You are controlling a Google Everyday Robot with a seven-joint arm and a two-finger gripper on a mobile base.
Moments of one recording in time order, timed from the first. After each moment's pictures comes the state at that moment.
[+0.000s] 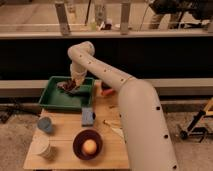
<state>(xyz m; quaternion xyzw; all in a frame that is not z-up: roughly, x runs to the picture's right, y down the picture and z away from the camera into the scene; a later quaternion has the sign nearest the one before) -0.175 -0.064 0.876 -0.19 -0.22 -0.29 0.91</state>
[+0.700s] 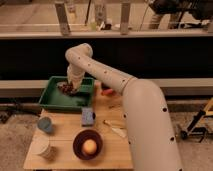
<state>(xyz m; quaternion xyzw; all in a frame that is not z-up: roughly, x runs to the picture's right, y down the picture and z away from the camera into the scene) -0.188 -0.046 0.861 -0.18 -0.24 -0.33 0.90</state>
